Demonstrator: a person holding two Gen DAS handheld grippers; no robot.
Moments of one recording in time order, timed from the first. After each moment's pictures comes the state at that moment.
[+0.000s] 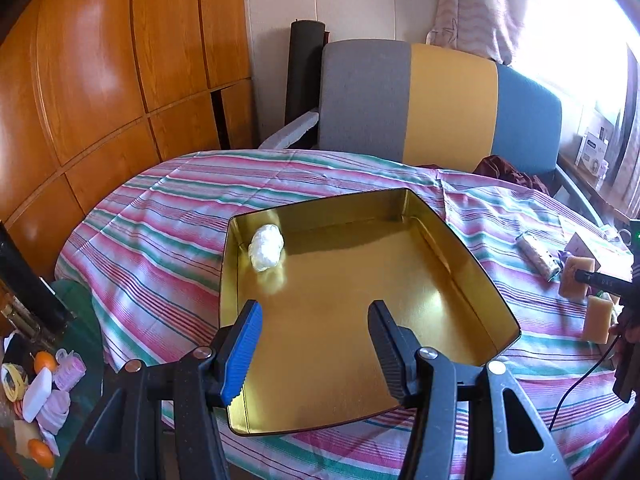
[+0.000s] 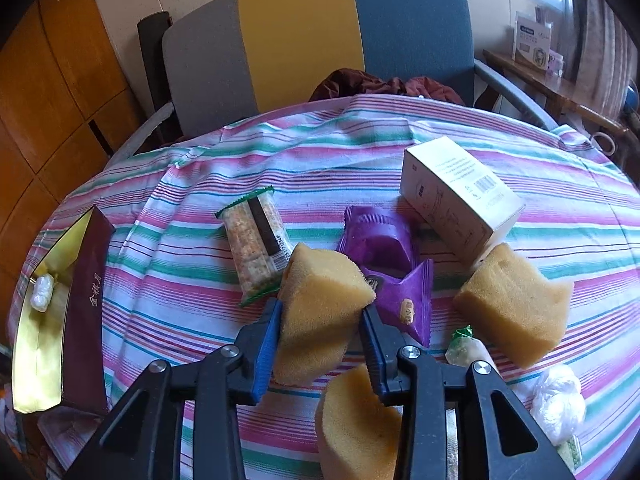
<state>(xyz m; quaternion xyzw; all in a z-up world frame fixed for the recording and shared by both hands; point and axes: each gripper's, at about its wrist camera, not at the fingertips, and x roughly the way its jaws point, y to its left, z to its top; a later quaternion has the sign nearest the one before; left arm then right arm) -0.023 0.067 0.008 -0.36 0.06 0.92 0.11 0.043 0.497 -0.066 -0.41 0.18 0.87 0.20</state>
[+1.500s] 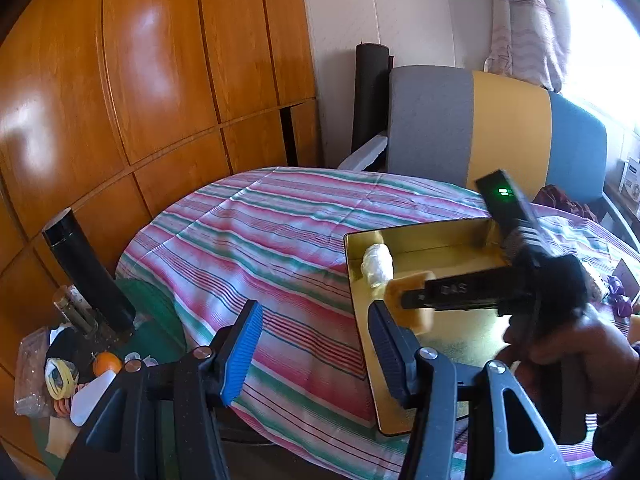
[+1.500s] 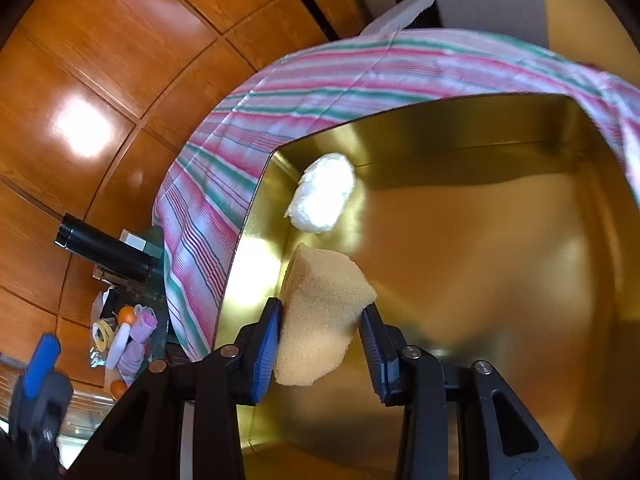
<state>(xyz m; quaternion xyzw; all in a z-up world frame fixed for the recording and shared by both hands) -0.022 -0.032 0.023 -0.32 0.06 0.94 0.01 -0.155 0.141 -0.081 -0.52 0.19 0.81 -0.17</state>
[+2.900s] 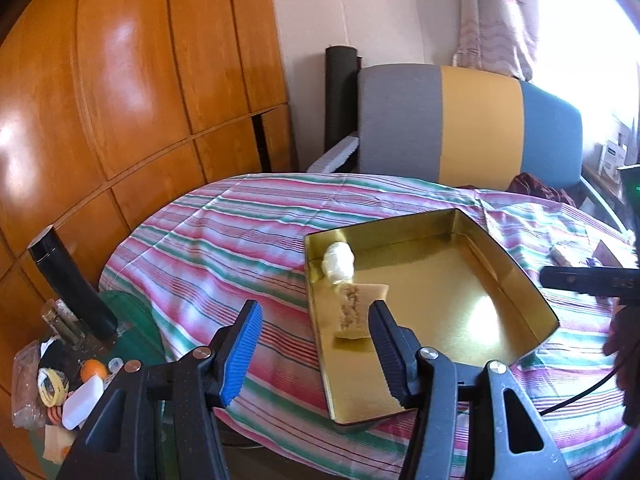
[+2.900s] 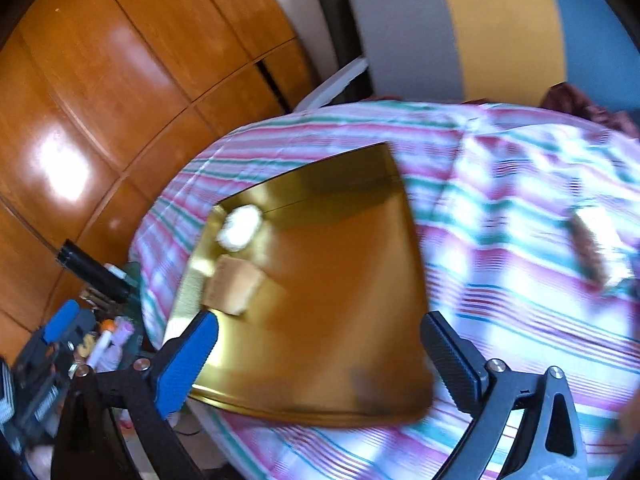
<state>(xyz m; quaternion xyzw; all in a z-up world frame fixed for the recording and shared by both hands) -0.004 0.007 0.027 -0.32 0.08 0.94 0.06 -0.022 0.282 -0.018 -0.42 0.17 0.89 -0.06</state>
